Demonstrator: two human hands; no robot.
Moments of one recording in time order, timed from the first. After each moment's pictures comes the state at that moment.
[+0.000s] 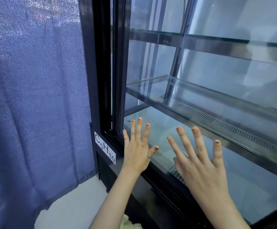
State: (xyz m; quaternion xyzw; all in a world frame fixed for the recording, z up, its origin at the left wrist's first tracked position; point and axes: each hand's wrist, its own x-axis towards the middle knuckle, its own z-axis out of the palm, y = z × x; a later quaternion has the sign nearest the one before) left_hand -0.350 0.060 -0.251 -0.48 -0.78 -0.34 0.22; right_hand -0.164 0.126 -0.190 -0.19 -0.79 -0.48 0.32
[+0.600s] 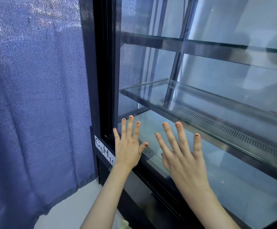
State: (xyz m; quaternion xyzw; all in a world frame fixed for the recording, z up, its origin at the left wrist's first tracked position) left_hand -0.388 0.056 -0.250 -0.45 -0.80 -0.32 0.23; right_hand -0.206 0.121 -0.189 -0.19 -0.80 -0.49 0.30
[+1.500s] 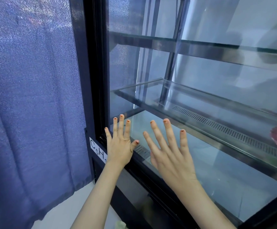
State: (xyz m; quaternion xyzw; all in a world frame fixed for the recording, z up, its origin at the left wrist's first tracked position) left_hand -0.405 0.057 -0.254 -0.44 -0.80 -0.31 0.27; right_hand -0.221 0.113 -0.182 -0.16 -0.82 -0.44 0.33
